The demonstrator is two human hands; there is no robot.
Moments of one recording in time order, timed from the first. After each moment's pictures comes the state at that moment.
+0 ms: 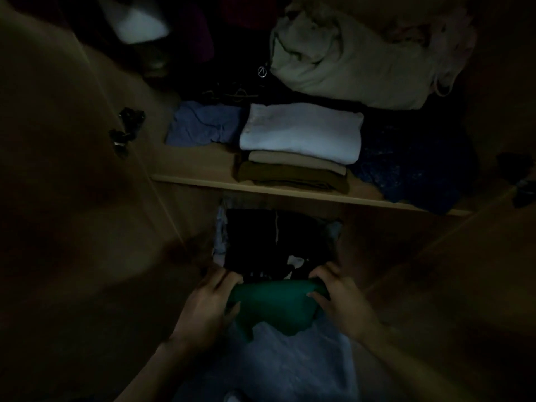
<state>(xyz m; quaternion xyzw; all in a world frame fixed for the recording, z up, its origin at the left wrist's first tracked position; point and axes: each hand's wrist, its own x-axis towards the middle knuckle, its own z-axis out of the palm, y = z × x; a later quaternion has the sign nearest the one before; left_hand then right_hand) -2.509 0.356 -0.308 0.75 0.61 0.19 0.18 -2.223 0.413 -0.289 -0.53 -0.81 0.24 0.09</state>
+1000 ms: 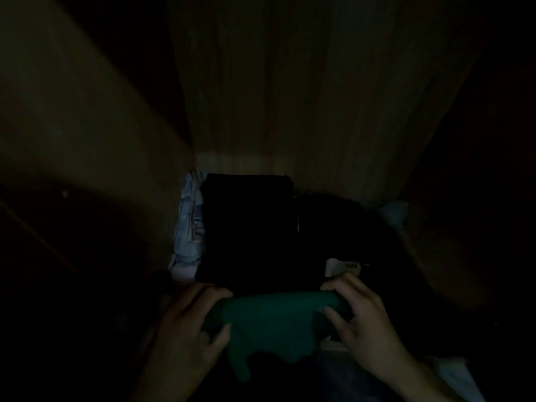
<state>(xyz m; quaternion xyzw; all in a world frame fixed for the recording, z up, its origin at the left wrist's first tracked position) -2.548 0.542 -0.882 0.72 0.59 0.34 0.09 -2.255 0.592 -0.885 -0.49 -0.78 0.23 0.32</state>
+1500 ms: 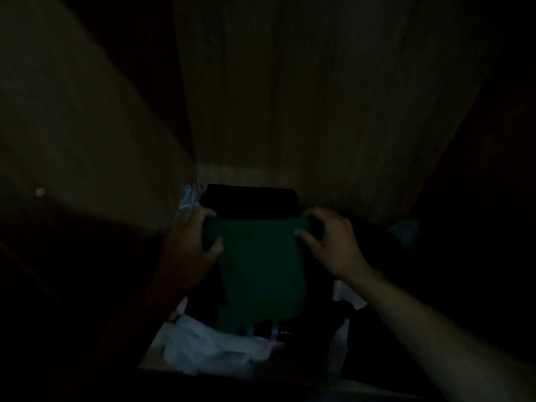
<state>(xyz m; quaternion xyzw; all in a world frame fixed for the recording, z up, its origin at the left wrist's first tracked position) -2.567 0.682 -0.876 0.67 0.65 0.37 0.05 -2.300 0.748 -0.877 -0.51 -0.78 0.14 0.34</state>
